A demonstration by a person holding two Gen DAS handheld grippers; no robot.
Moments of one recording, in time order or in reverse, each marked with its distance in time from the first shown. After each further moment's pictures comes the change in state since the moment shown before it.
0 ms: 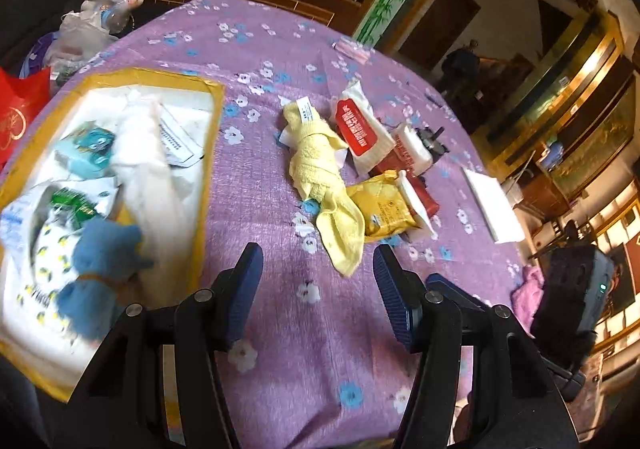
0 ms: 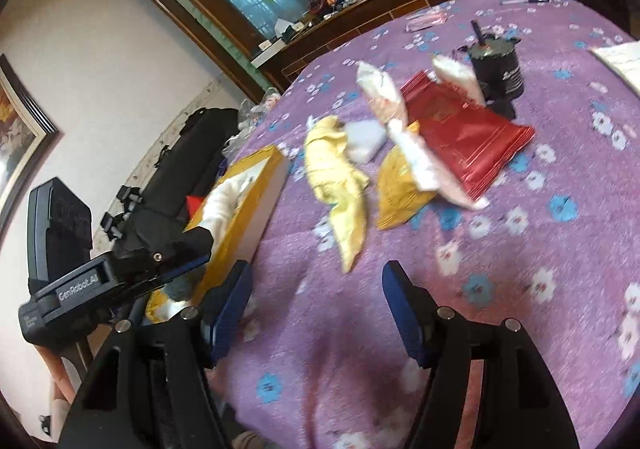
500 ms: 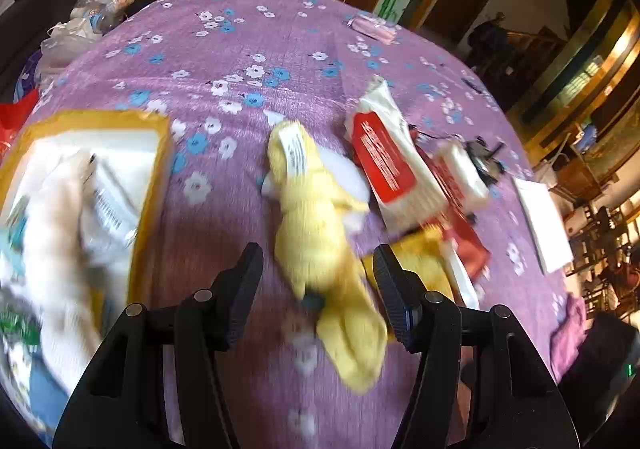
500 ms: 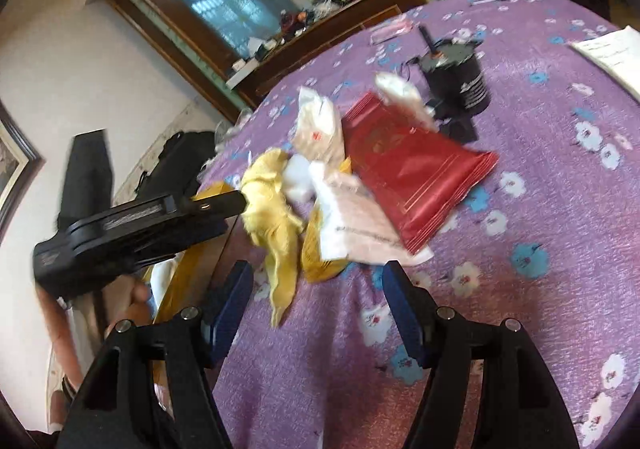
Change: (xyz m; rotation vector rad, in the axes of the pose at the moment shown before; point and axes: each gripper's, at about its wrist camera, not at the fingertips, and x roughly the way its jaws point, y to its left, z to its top) left arm 0.102 -0.020 0.069 0.033 0.085 0.125; right arm 0.013 -0.050 0.025 0.061 -0.064 -0.051
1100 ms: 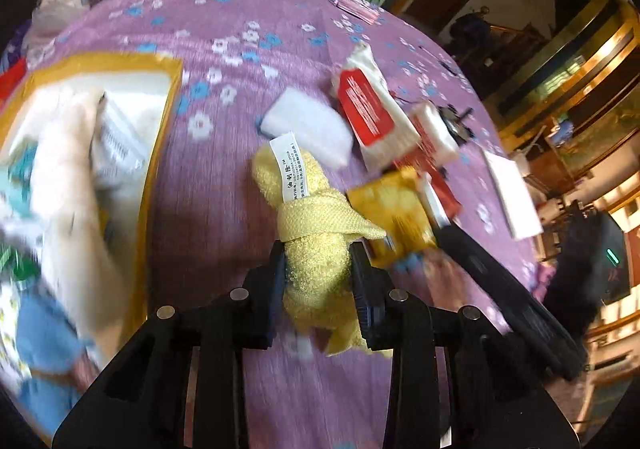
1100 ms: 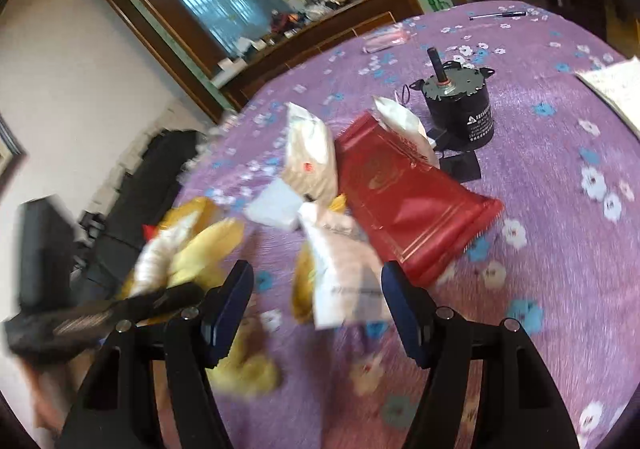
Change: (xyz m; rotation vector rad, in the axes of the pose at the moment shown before) left arm -0.038 0.019 -0.043 -0.027 0.075 -0.142; right arm 0.024 0.010 0.028 -0.037 0.021 -0.086
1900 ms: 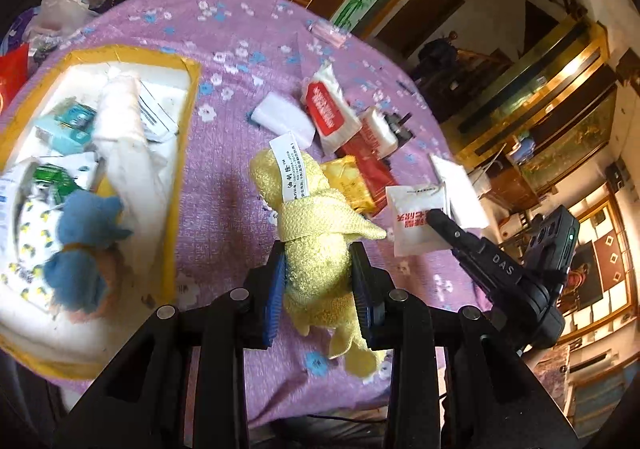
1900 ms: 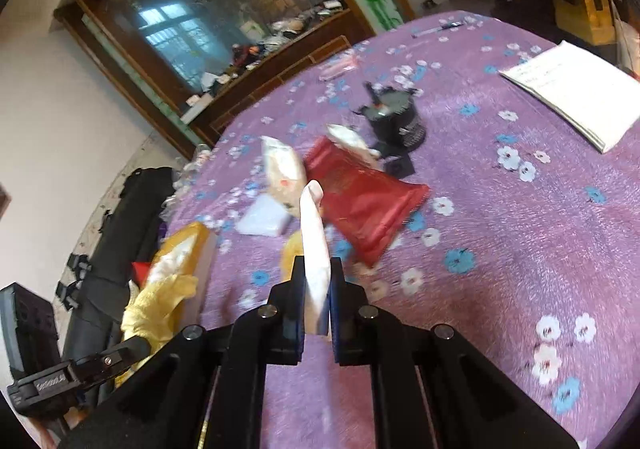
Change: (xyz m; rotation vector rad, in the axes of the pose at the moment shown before) left arm -0.076 0.005 -0.049 -0.019 -0.097 -0.131; right arm -0.076 0.009 -0.023 0.122 -0.106 -0.072
